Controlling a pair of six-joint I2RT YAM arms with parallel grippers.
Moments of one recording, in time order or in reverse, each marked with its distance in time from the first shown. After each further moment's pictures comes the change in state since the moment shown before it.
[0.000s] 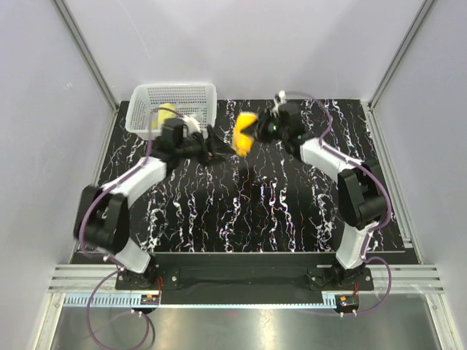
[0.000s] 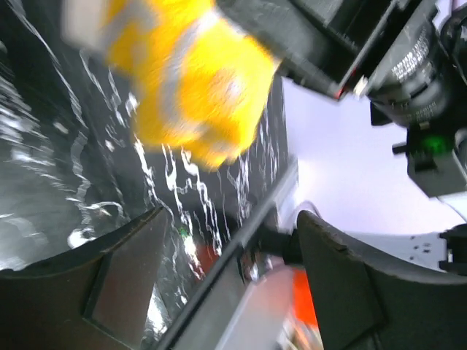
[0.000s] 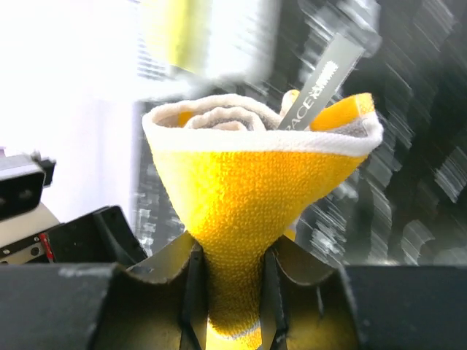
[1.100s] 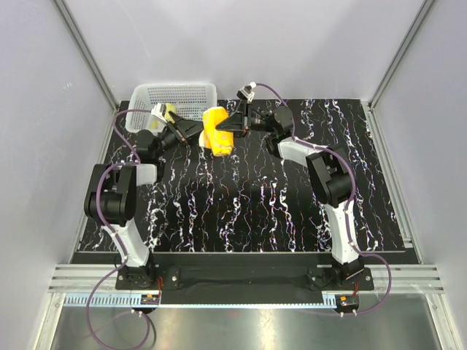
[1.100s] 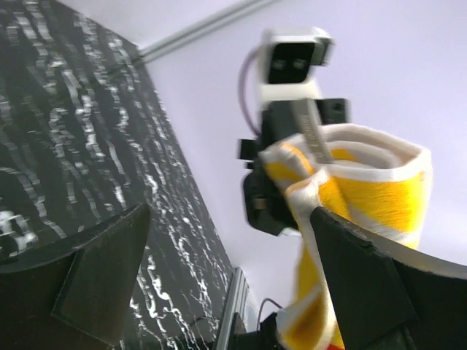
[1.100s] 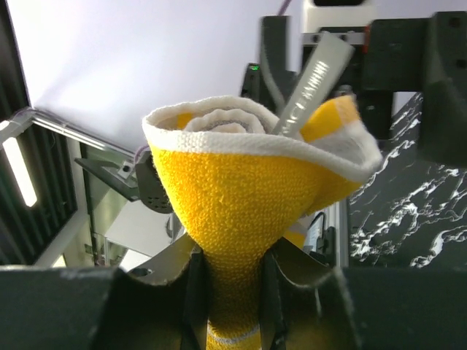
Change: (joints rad) left arm 0.292 0.162 -0.180 1.137 0.050 -0.496; right arm 0.042 0.384 0.335 1.075 -0.761 0.855
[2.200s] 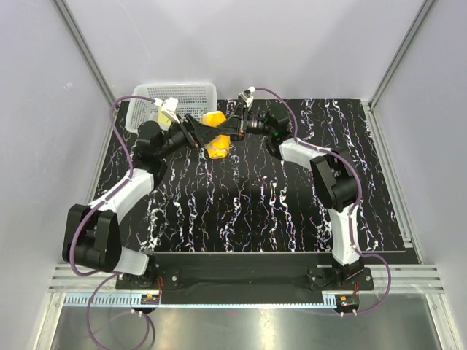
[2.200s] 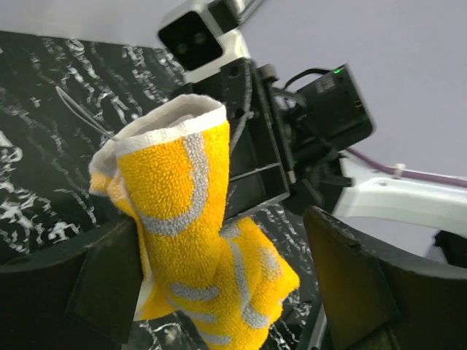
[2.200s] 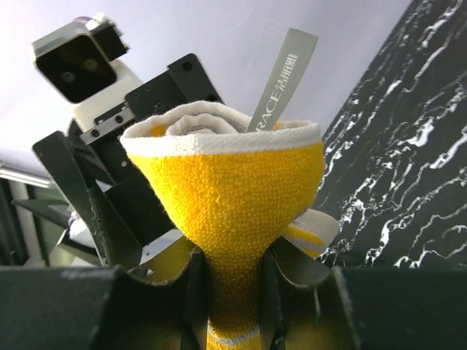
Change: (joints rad) left arm -0.166 -0.418 0.004 -0.608 -0.174 0.597; right arm 0.023 -0.066 -0.061 -0.337 0.082 -0.302
